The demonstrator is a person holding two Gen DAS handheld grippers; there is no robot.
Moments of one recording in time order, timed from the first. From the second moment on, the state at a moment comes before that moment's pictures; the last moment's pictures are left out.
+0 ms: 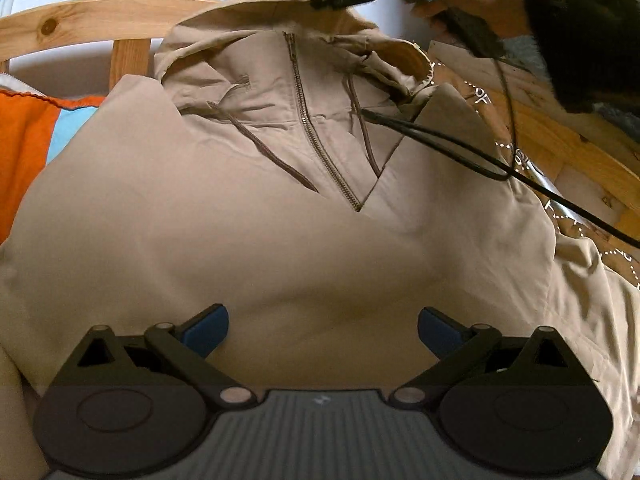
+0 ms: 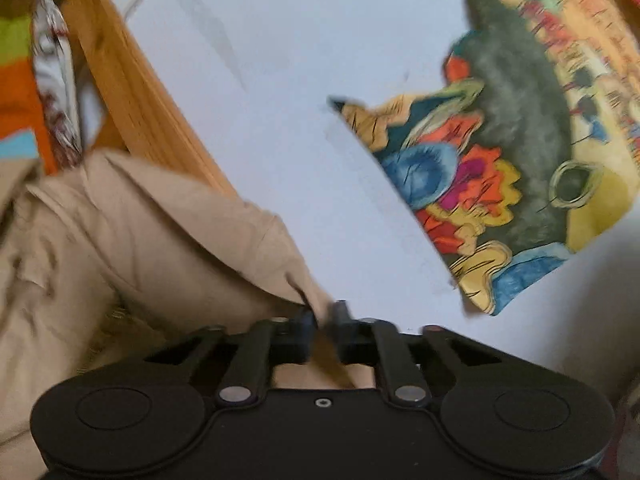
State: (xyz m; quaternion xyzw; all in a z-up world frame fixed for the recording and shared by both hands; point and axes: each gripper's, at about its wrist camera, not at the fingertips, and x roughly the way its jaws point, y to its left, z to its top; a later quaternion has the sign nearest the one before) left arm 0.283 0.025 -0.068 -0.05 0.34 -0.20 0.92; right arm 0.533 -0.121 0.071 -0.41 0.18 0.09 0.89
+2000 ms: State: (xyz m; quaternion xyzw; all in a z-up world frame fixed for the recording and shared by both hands) left arm 0.308 0.061 -0.006 -0.09 0.30 -0.09 0.95; right arm 0.294 -0.159 -0.025 -0.18 0.18 0.04 0.97
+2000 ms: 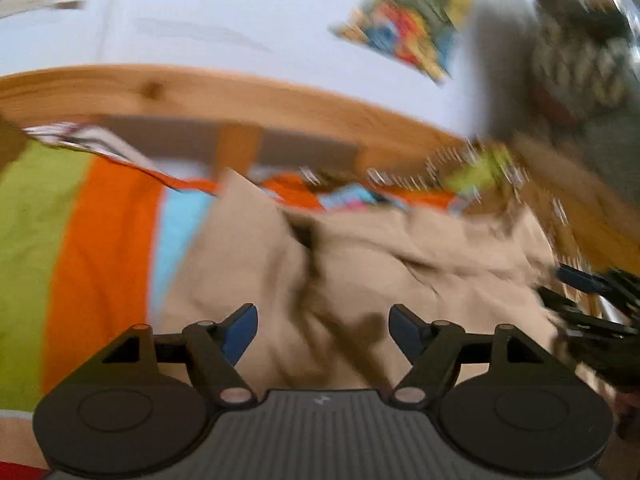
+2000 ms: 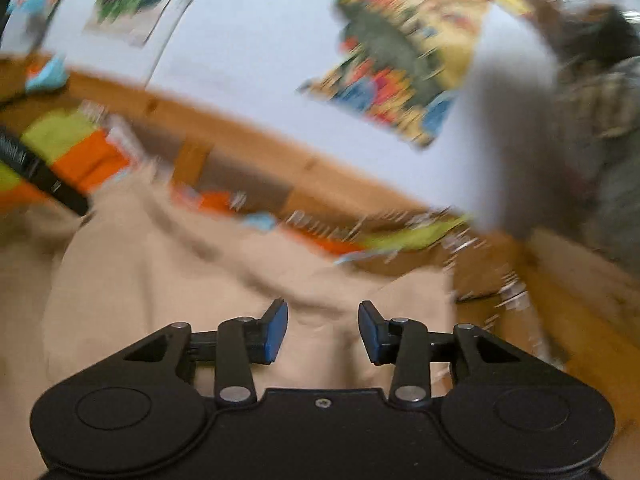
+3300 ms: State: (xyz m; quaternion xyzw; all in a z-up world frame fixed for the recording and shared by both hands) left arm 0.146 0.013 0.010 -0.06 0.41 -0.08 0.91; right arm 0.020 -0.156 -0.023 -0.22 0.35 0.10 0.91
